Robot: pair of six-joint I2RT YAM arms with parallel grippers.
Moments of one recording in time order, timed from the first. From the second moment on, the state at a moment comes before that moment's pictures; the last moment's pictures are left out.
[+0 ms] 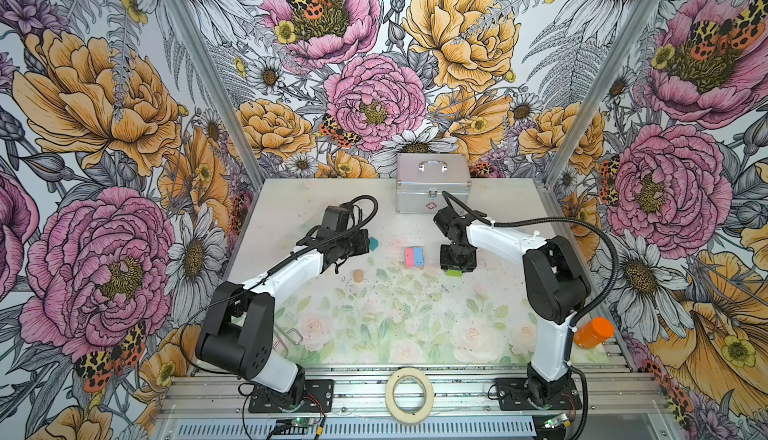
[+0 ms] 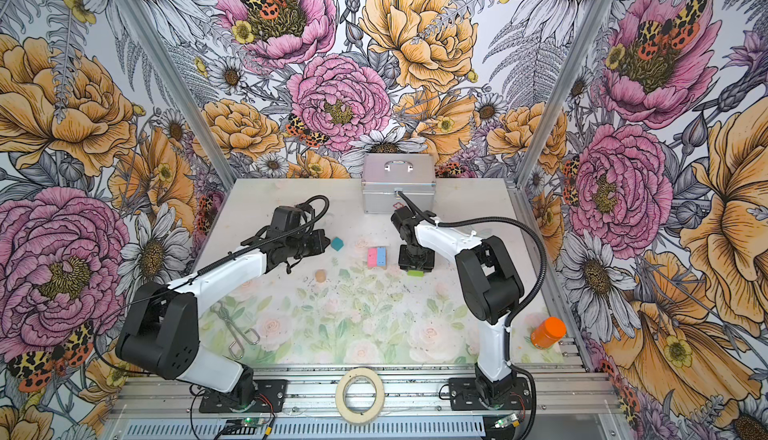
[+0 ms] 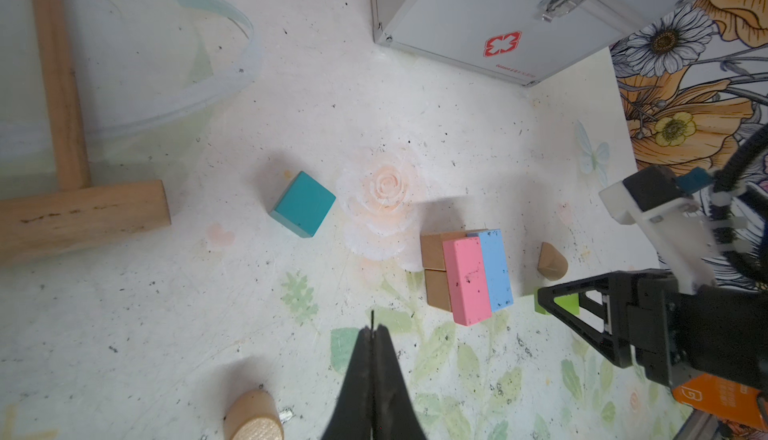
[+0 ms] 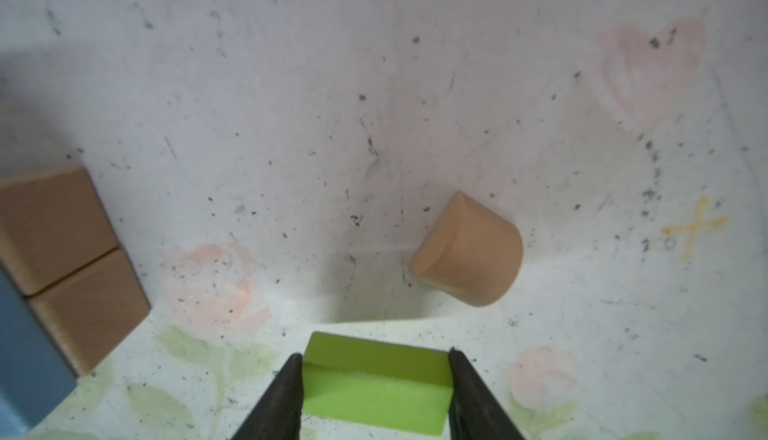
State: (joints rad) left arm -0.34 1.52 0.97 -0.23 0.23 -0.47; right arm 0.49 1.94 1.43 -0.99 0.05 0.59
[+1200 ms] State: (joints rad) left arm -0.35 1.51 0.97 -0.23 0.23 -0.47; right arm 0.54 2.00 1.42 -0.94 0.04 0.56
